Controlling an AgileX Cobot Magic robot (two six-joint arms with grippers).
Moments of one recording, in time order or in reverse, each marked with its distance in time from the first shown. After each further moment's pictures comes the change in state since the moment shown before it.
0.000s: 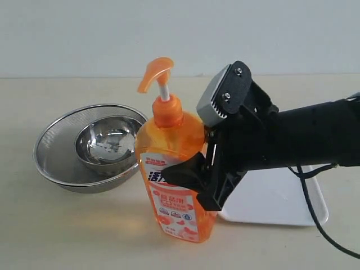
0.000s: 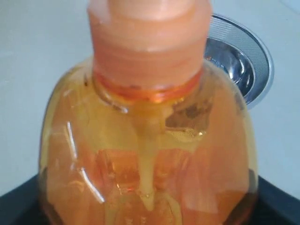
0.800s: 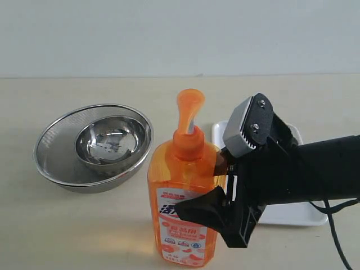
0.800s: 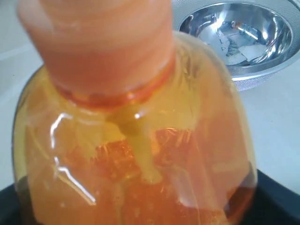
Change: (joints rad) left arm 0.000 0.000 0.000 0.000 0.000 0.000; right arm -0.062 -0.015 0.151 0.043 0.129 -0.038
